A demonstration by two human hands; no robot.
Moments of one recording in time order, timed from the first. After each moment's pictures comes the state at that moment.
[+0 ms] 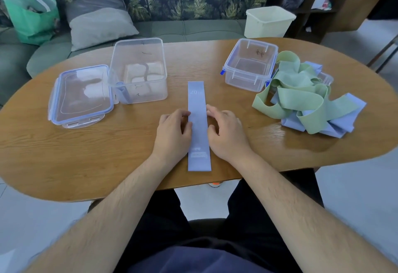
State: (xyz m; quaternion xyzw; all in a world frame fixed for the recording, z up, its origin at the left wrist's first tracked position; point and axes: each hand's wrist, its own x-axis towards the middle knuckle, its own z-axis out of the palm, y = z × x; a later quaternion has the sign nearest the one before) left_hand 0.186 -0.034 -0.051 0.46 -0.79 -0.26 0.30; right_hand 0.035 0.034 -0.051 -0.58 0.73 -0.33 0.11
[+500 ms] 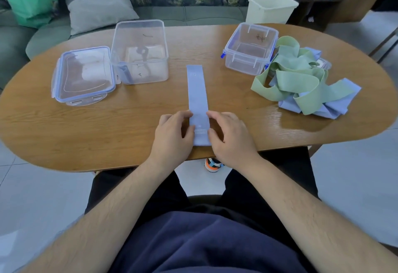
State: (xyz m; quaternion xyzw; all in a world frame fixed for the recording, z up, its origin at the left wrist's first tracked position) left_hand 0.213 0.027 -0.052 0.45 -0.80 -0.26 0.28; right_hand 0.056 0.101 -0.049 -0.61 0.72 -0.31 0.10
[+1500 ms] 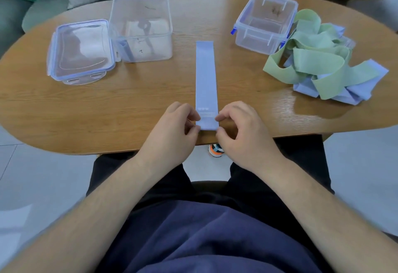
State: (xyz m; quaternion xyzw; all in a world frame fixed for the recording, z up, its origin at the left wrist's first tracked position) left_hand 0.236 0.051 -0.030 0.41 -0.83 -0.29 0.23; right_hand 0.065 0.129 -0.035 -0.62 0.70 -0.33 0.12
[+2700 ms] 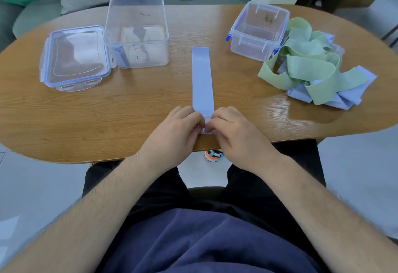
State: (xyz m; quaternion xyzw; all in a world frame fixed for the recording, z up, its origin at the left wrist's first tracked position) left_hand 0.231 0.032 -0.038 0.26 -0.92 -0.17 0.23; right_hand 0.053 0.116 -0.037 -0.76 0.60 -0.26 0.06
